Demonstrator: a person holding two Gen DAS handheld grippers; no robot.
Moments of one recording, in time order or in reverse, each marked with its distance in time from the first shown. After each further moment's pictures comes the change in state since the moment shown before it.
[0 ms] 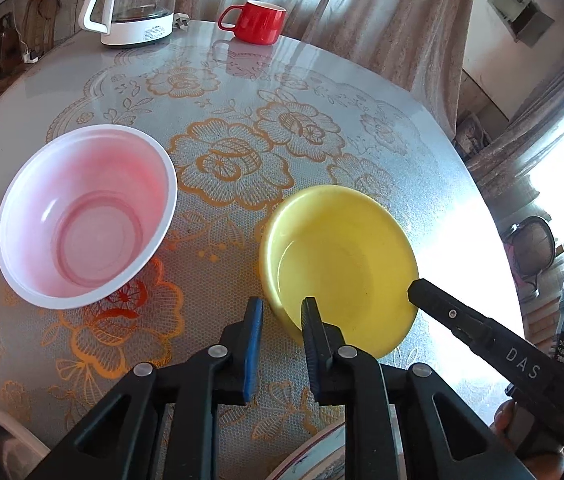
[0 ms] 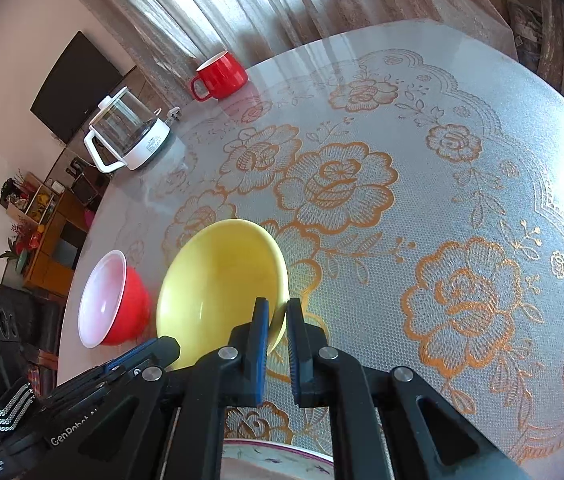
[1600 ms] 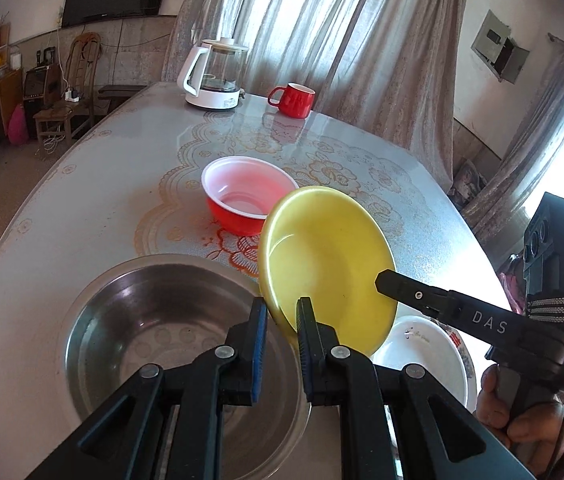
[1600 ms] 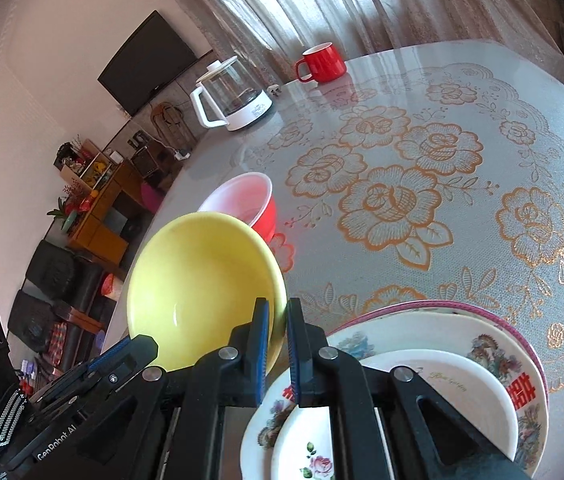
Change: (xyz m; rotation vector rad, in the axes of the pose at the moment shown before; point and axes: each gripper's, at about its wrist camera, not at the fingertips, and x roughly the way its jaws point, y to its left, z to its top) left arm -0.149 0.075 -0.106 -0.001 -0.264 0.024; right arm -0.045 0.098 -0.090 -0.170 -0.003 0.194
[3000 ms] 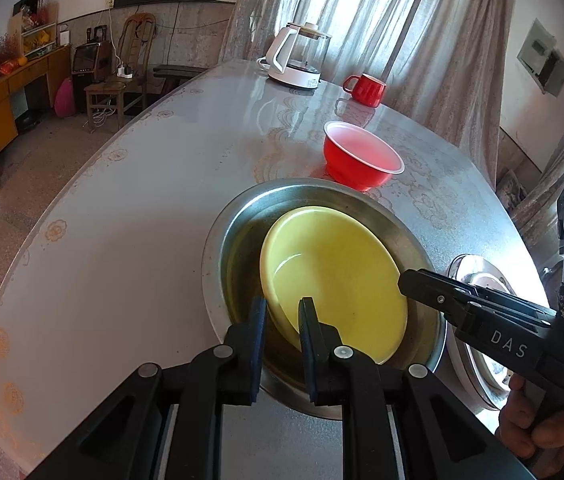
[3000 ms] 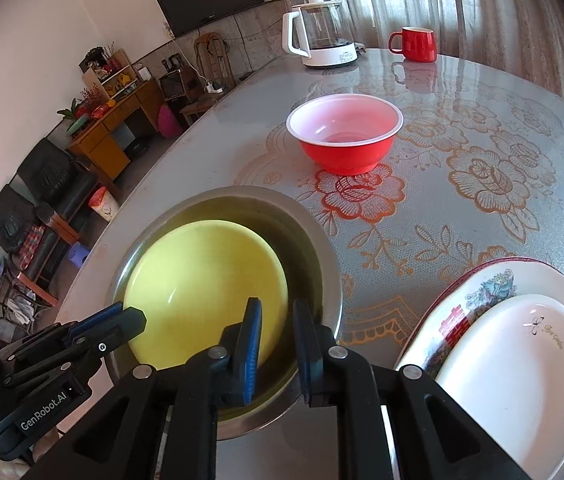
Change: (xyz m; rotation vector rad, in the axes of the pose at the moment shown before) left arm -0.017 0.080 -0.056 -0.082 0.023 0.138; right arm 0.047 0.091 -0.069 -0.301 0.130 -0.080
